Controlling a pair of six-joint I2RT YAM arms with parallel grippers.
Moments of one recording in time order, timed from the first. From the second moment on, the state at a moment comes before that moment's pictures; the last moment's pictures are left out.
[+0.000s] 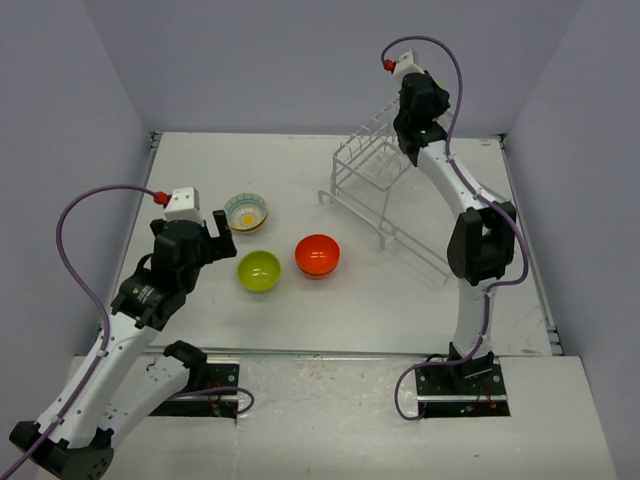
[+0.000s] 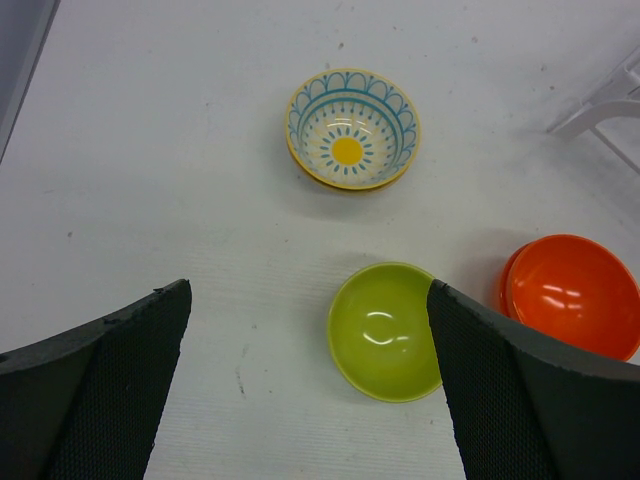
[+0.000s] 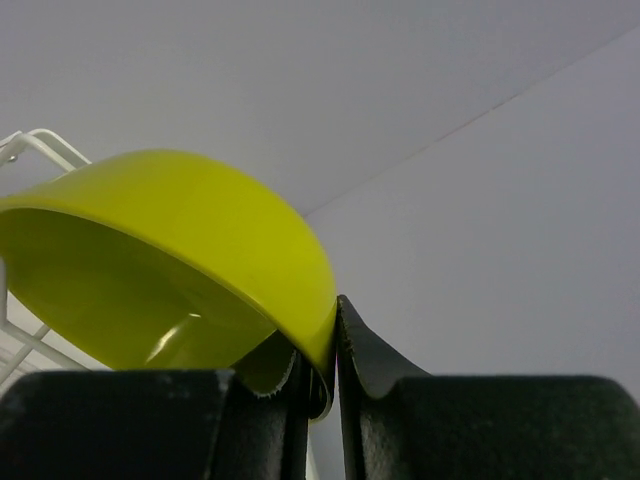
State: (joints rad) left arm -0.44 0.72 0.85 -0.62 -0.45 -0.36; right arm 0.27 2.09 1.97 0.01 0.77 -0.74
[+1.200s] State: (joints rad) left arm -0.44 0.61 0.92 -0.63 -0.39 -0.37; right arm 0.54 1.62 1.94 -0.43 0.62 -0.10
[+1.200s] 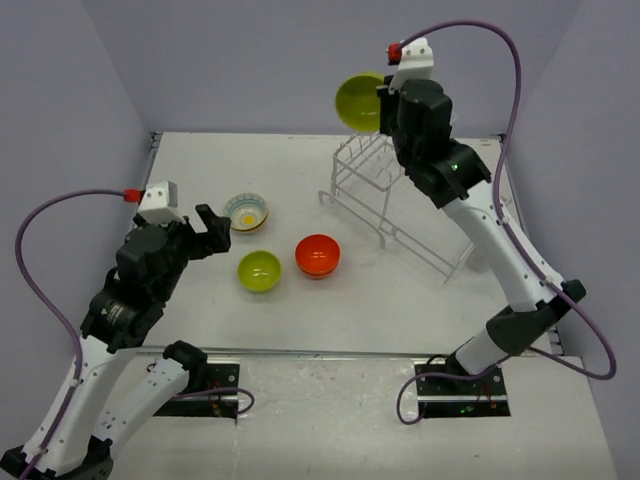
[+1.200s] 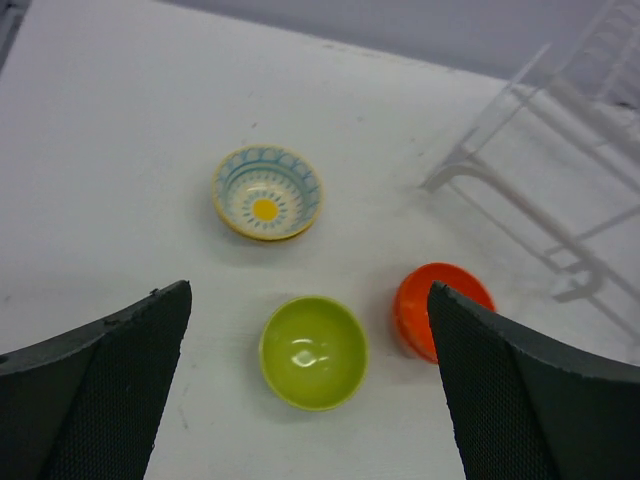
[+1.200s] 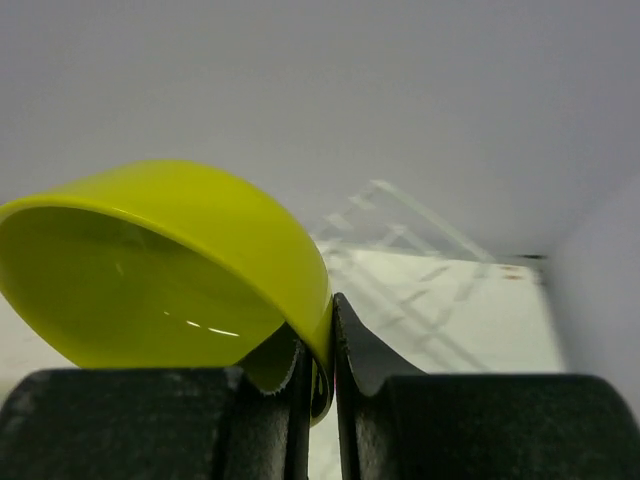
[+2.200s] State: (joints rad) left arm -0.77 1.28 1.41 -0.67 -0.47 -0.36; right arm 0.78 1.58 1.69 -0.77 0.12 0.49
